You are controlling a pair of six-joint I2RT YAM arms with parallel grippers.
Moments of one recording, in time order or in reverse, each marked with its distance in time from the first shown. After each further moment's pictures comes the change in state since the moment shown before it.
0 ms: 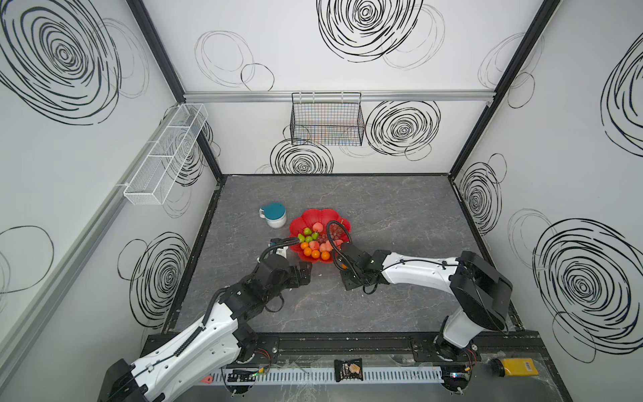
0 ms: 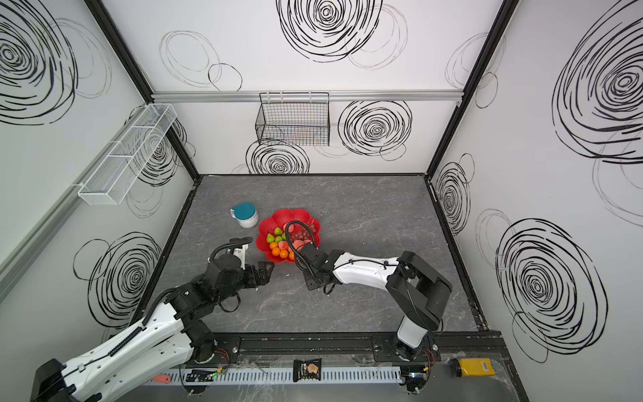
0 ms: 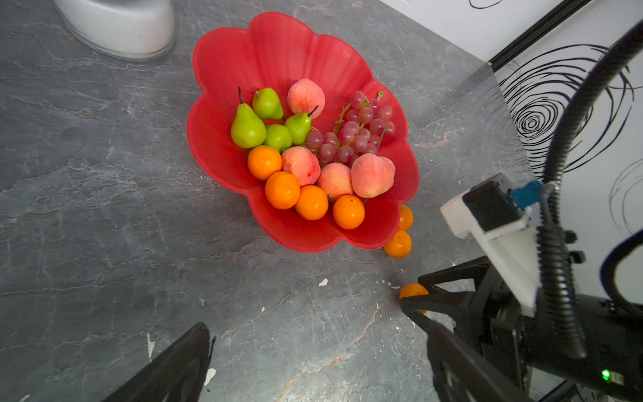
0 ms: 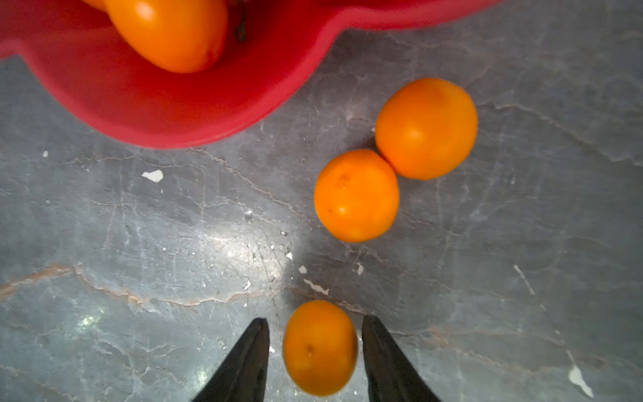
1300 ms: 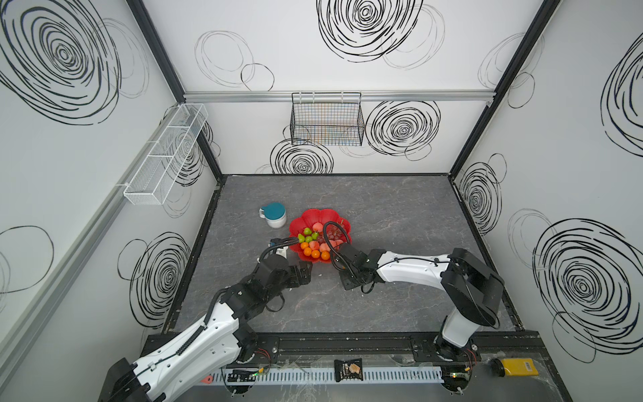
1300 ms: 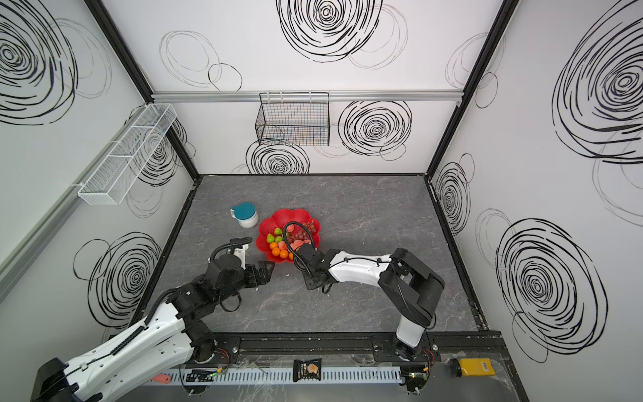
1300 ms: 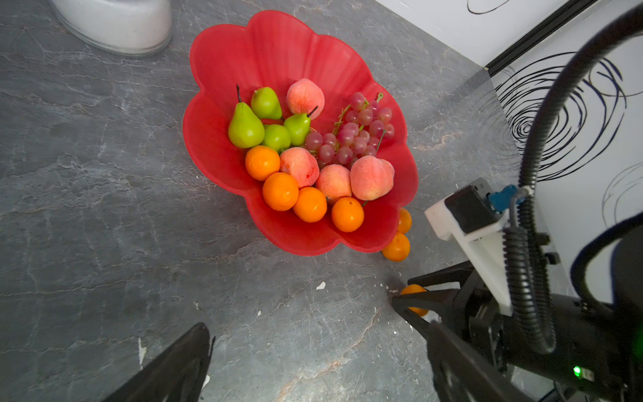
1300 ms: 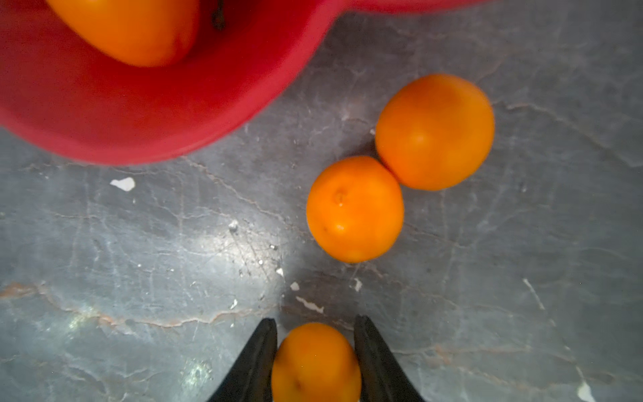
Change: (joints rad) left arm 0.011 0.011 -0.021 0.045 0.018 -0.011; right arm 0.000 0.033 0.022 -0.014 0.017 0.001
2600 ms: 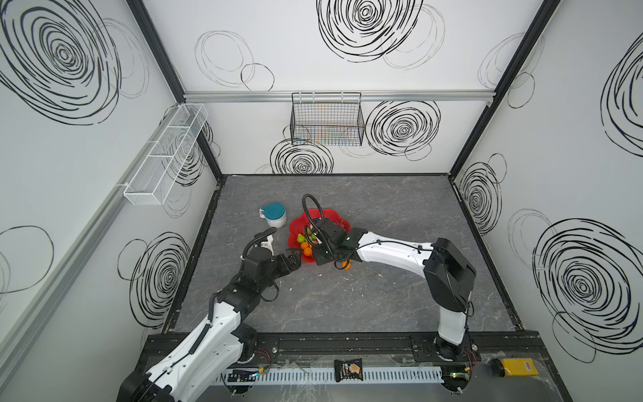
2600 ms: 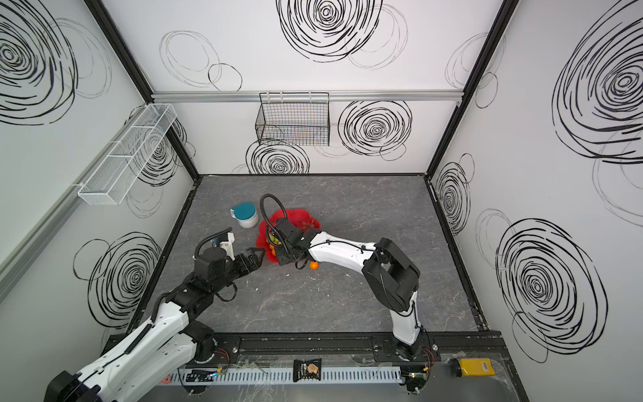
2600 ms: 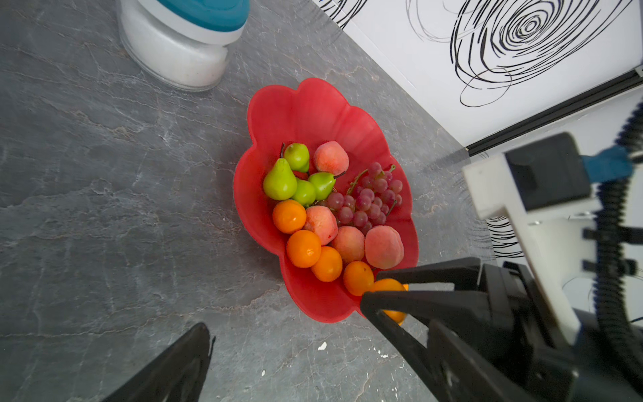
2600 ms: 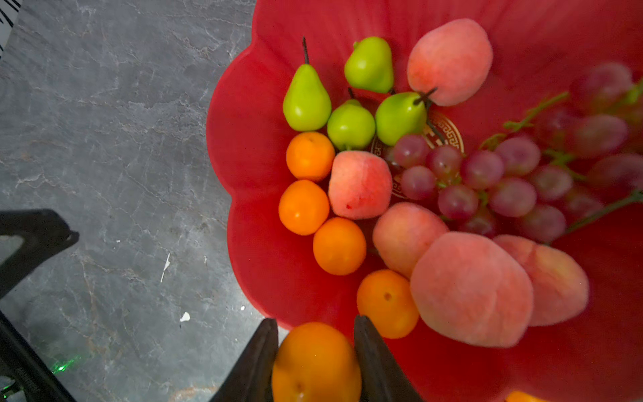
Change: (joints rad) left arm 0.290 0.010 -0.076 0.193 0.188 -0.047; right arm -0.018 0.221 0.447 0.008 -0.075 -0.100
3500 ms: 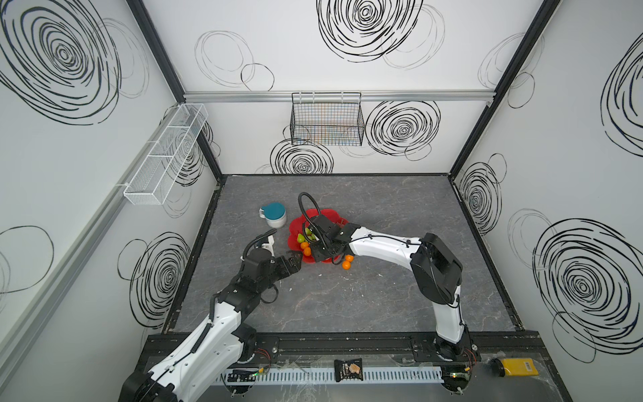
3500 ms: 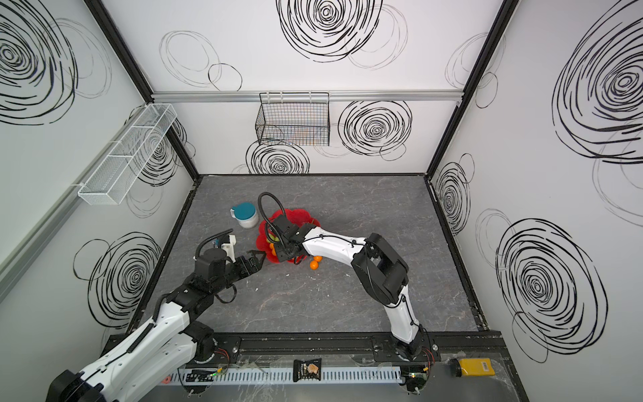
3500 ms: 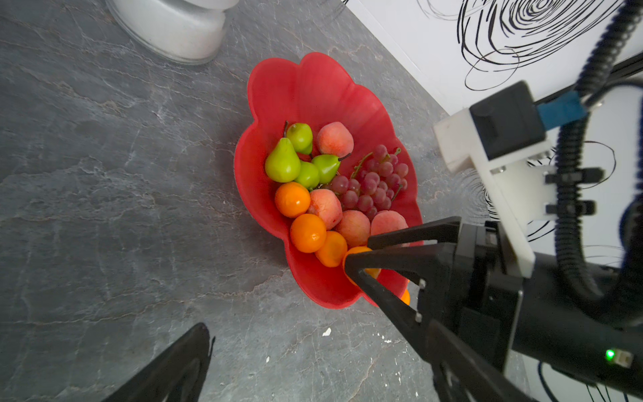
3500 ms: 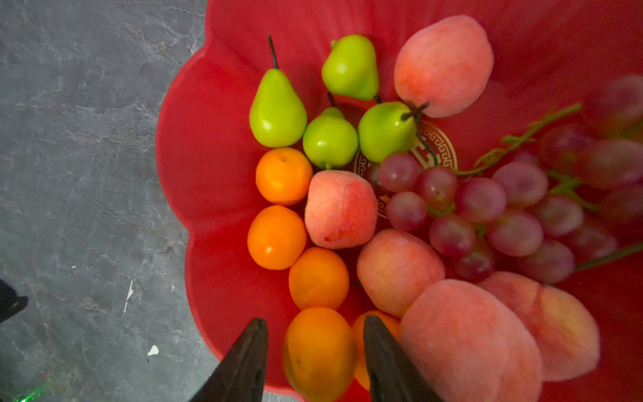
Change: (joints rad) left arm 0.013 0.017 -0.021 0.000 0.056 0.022; right arm -0.024 0.087 0.089 -0.061 0.012 -0.005
